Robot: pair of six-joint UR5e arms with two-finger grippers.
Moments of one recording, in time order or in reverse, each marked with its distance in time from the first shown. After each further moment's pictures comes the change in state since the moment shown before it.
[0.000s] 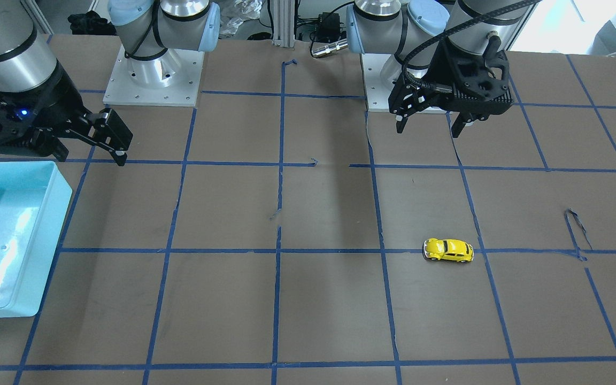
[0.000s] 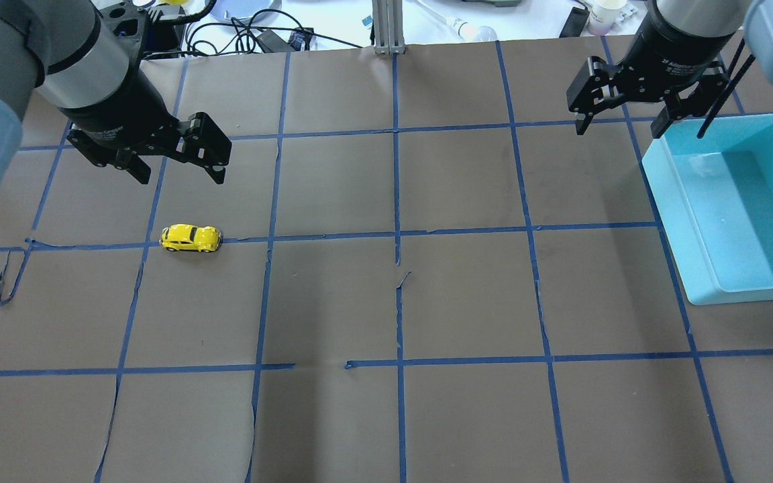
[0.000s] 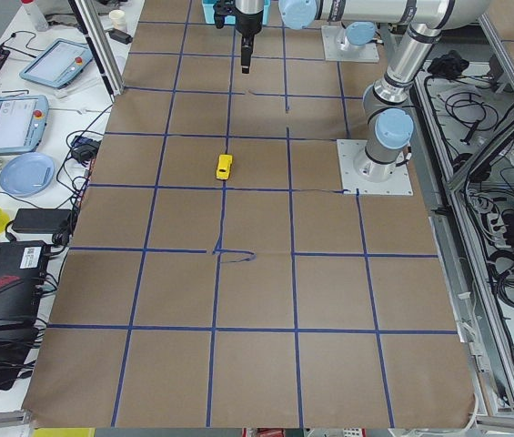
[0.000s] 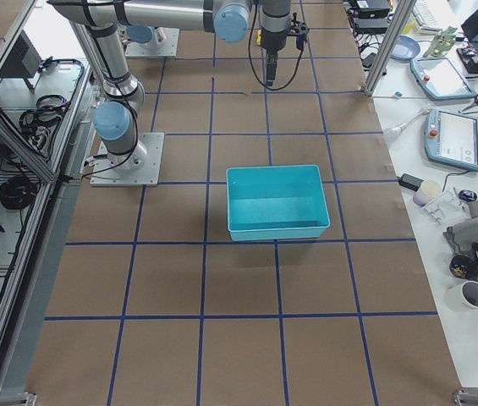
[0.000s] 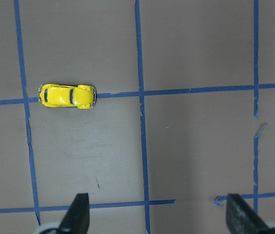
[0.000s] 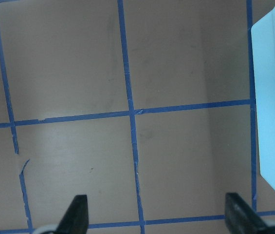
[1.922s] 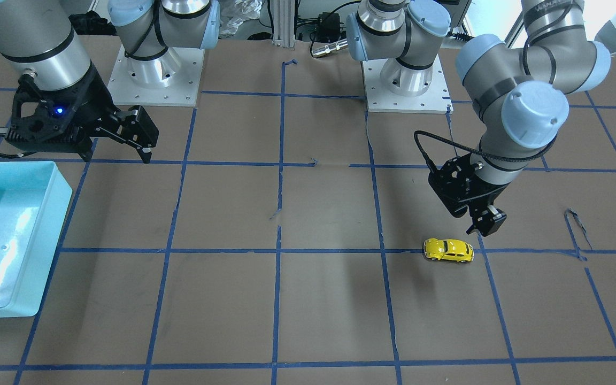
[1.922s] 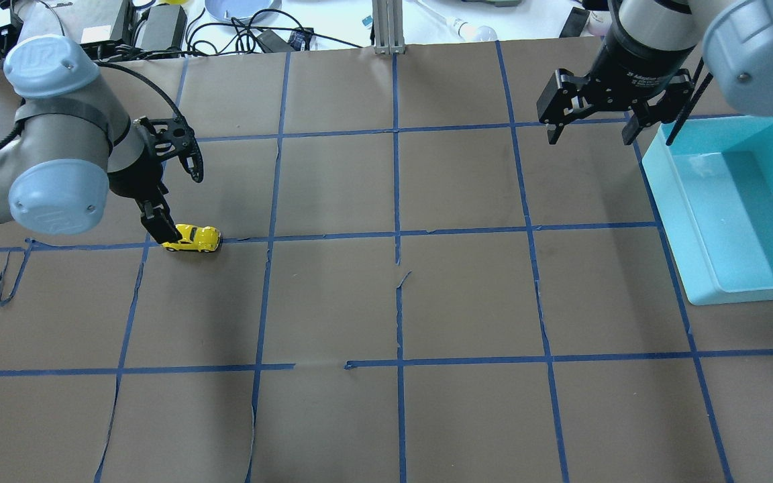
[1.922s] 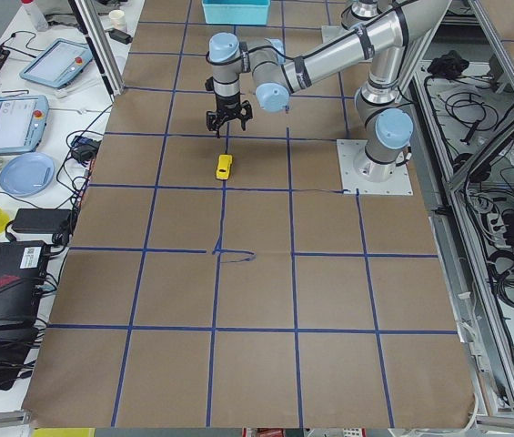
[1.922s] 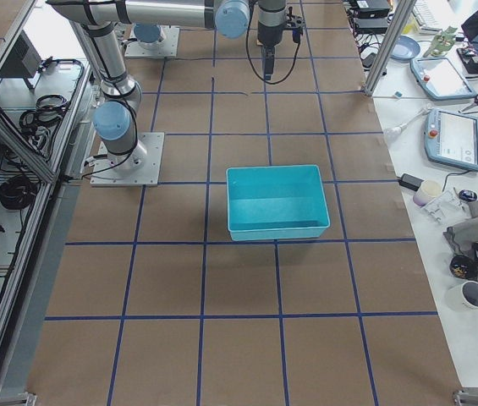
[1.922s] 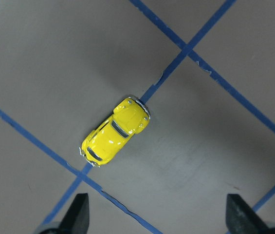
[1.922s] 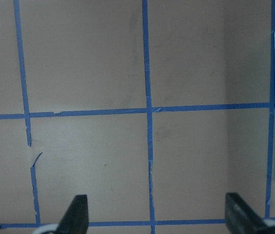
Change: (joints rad) left arm 0.174 -0.260 -0.240 0.440 0.104 1.353; right arm 0.069 -0.008 0.023 -0.028 -0.001 0.014
